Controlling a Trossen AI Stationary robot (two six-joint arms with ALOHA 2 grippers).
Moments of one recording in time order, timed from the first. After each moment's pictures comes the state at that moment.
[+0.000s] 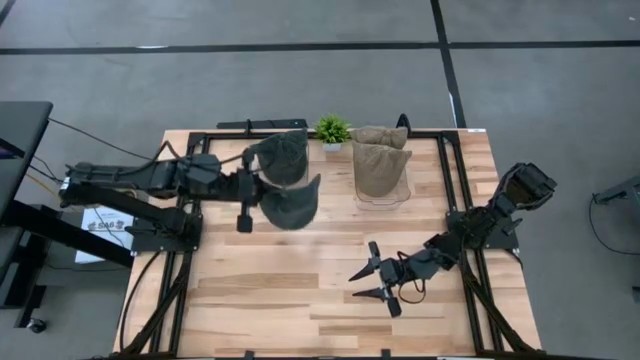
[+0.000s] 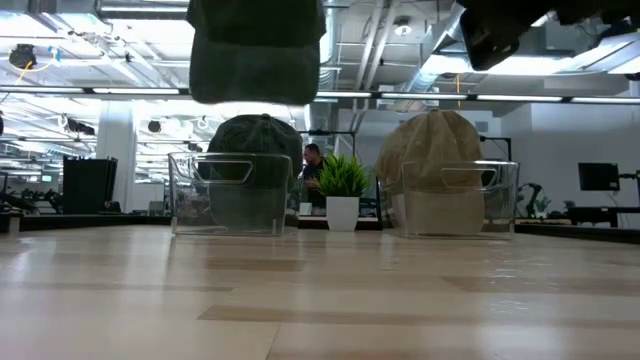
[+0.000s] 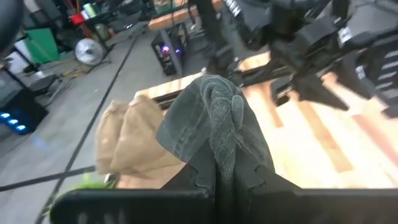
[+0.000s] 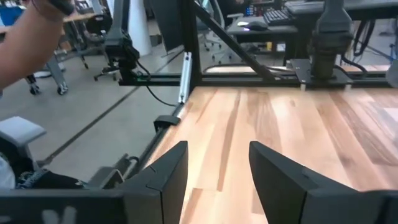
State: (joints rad) left arm -0.13 1.03 1.11 -0.38 -0.19 0.32; right arm 0.60 1.51 0.57 0.77 0.29 0.12
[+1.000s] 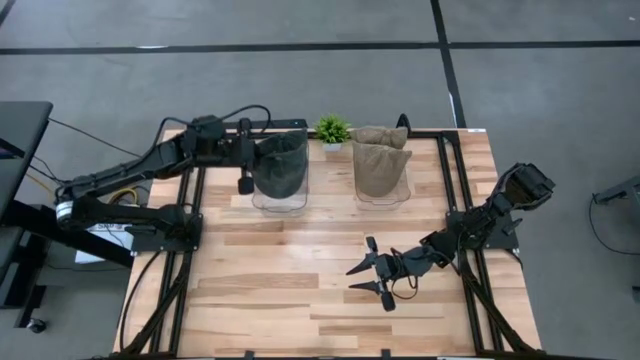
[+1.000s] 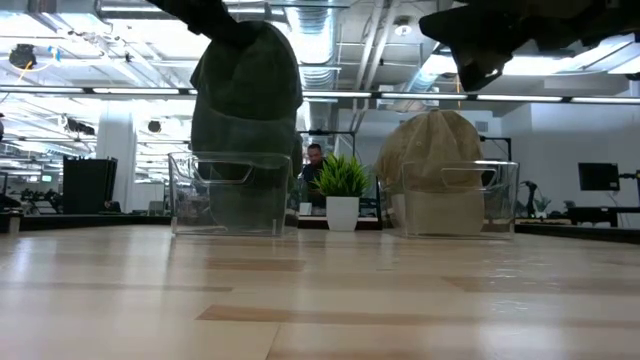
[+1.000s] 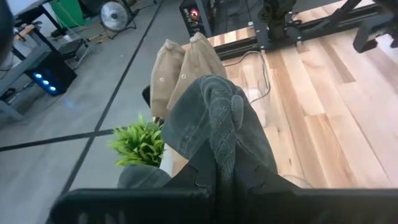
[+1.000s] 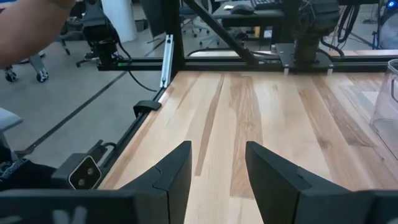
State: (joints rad) left arm 0.39 1.00 0.98 -0.37 0.15 0.49; right arm 0.56 1.53 0.57 0.72 0.29 0.12
